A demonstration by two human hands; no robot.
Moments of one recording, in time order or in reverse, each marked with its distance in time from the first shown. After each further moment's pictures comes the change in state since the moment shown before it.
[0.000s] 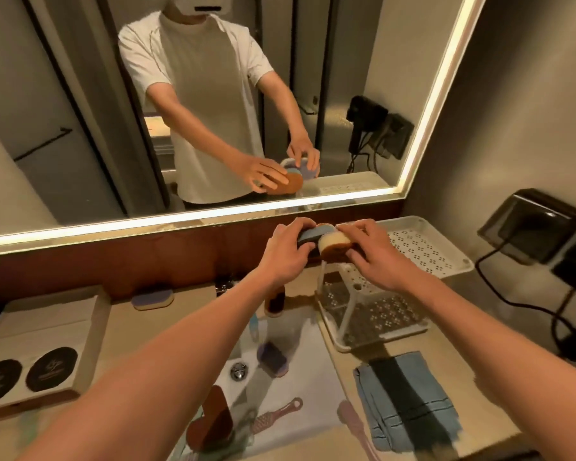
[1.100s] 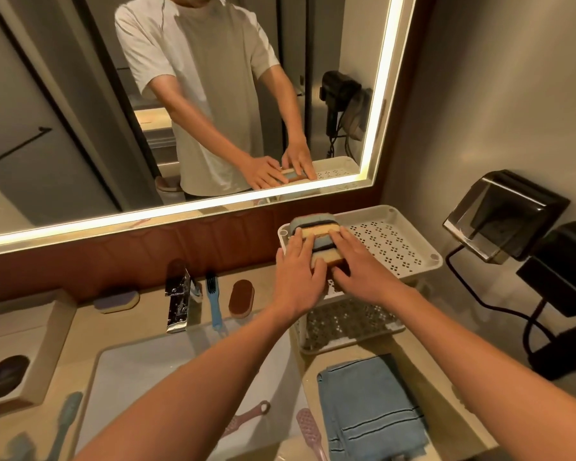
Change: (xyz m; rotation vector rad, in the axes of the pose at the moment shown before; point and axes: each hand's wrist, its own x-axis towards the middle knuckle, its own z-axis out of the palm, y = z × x) left_hand 0.019 0.047 0.156 0.163 0.041 -0.116; right_hand -0.011 0.119 0.024 0.159 -0.135 0.099
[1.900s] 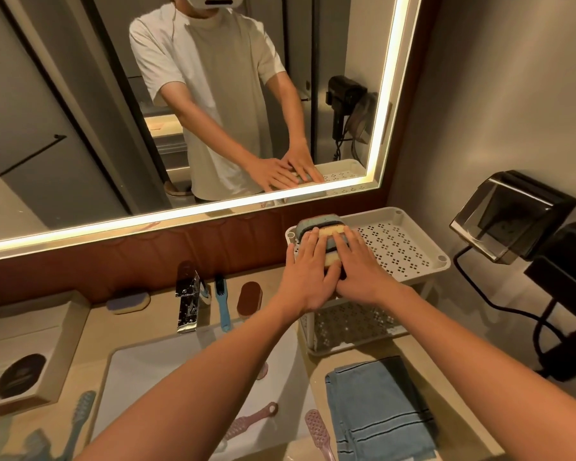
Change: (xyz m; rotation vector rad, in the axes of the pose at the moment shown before) left_hand 0.011 -0.008 0.001 0.235 -0.126 0.116; right_hand 0.008 -0.017 0.009 -0.152 -0.065 0.047
